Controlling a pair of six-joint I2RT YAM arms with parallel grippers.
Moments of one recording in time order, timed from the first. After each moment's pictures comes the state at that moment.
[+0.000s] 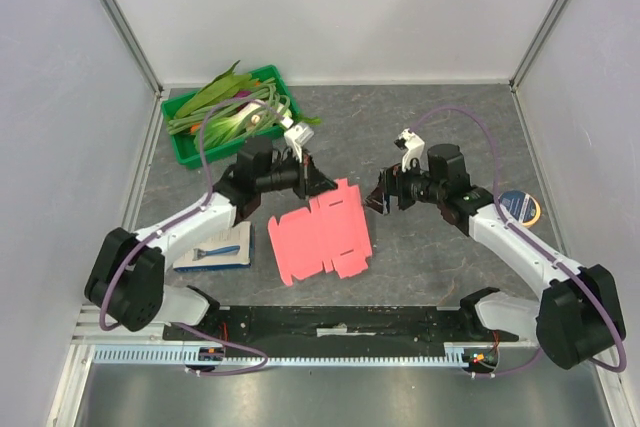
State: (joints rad) left arm -0.54 1.38 0.91 0.12 0.65 -0.28; right arm 0.39 1.17 0.75 -0.14 -0.51 0.21
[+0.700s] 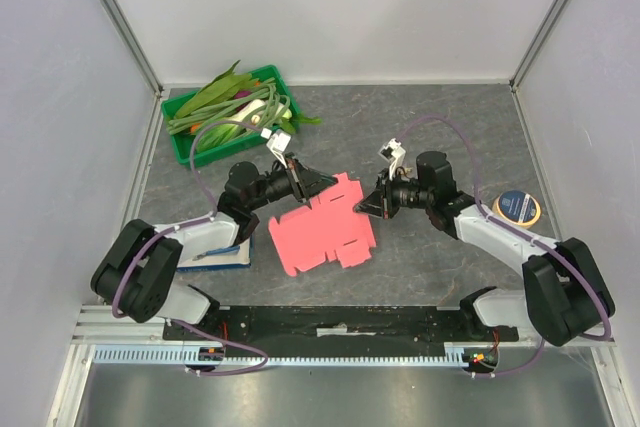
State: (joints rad) left arm -0.53 1.42 0.56 0.93 0.61 -0.73; right arm 0.43 1.30 0.64 0.18 -0.73 0.29
